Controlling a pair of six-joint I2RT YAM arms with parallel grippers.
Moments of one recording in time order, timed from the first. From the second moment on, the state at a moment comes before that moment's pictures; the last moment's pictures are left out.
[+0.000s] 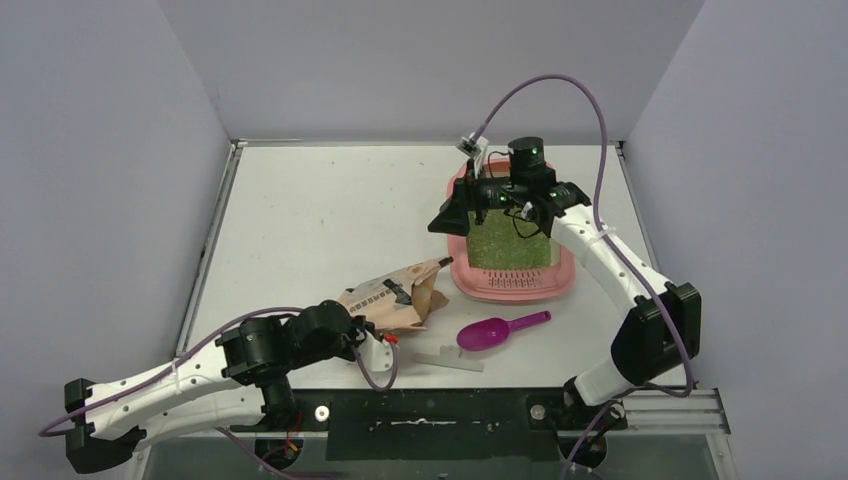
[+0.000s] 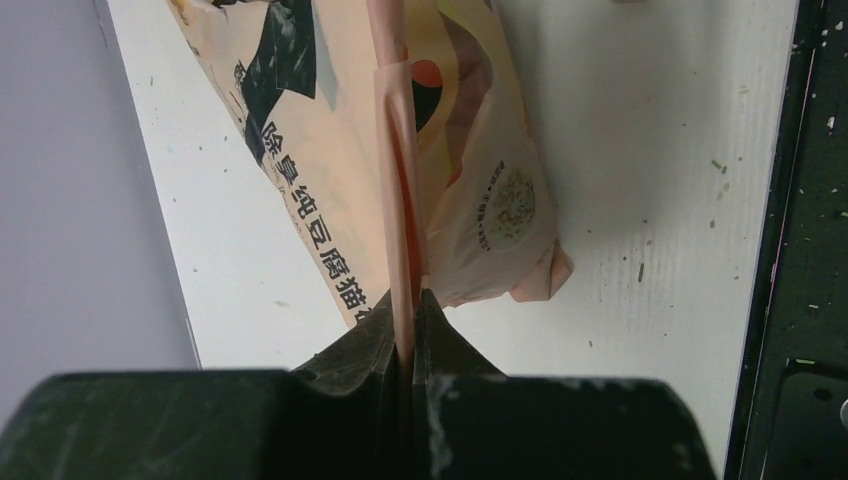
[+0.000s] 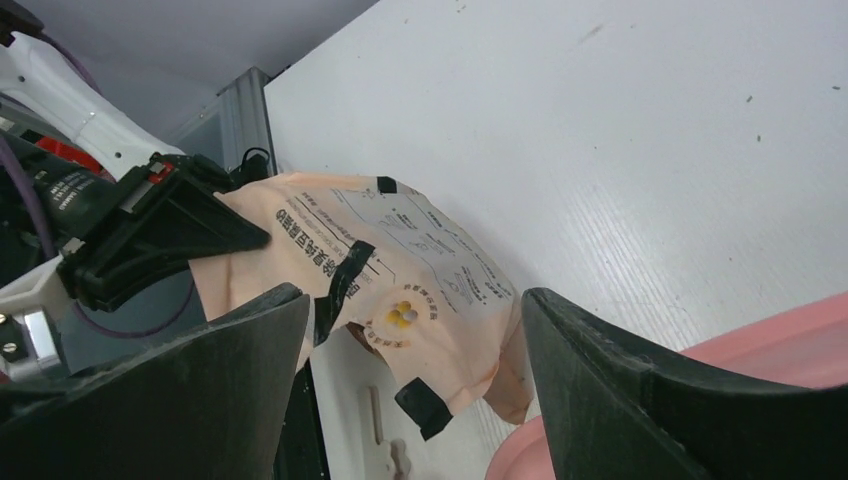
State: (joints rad) left arm -1.17 0.70 0.73 -0.81 -0.21 0.73; right arm 0.41 1.51 1.31 -0.31 -0.93 0.08
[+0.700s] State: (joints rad) left arm -1.29 0.72 0.65 -0.80 -0.41 0.73; right arm 0.63 2.00 1.78 -1.21 -0.80 -0.60
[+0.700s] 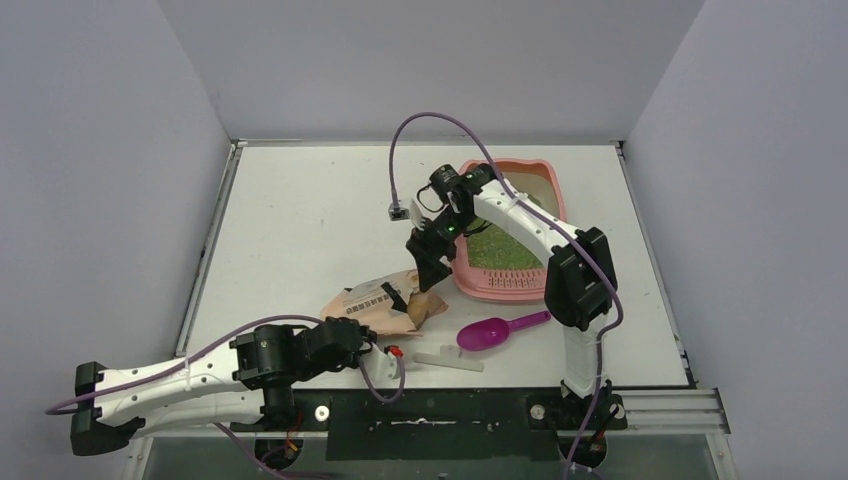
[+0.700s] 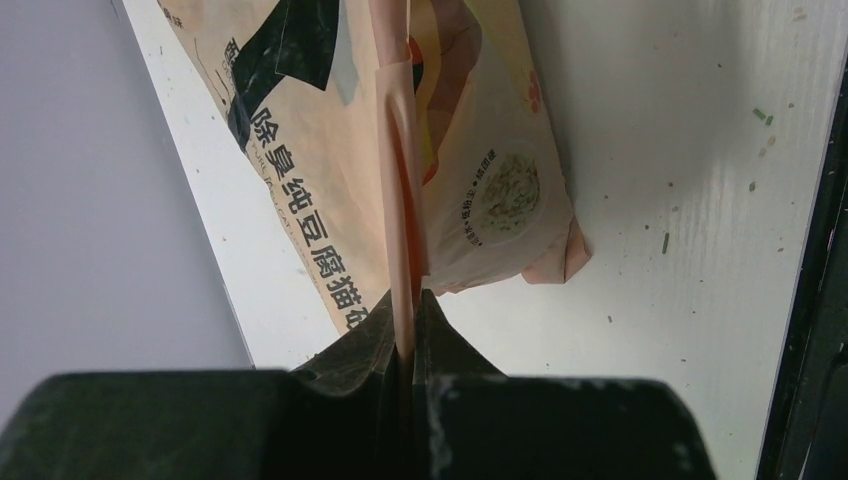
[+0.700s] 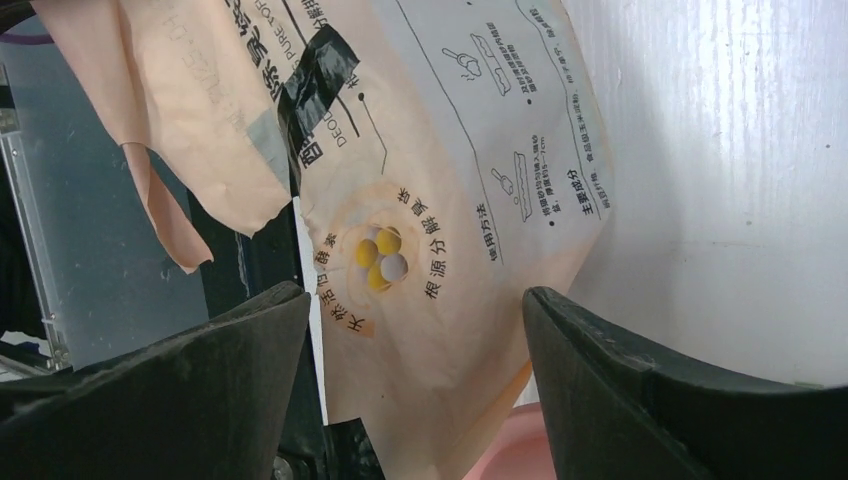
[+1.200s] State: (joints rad) left arm -1.29 0.71 0.64 -0.79 -0.47 0.65; right arm 0.63 1.92 1.65 -1.04 -0.75 -0.53
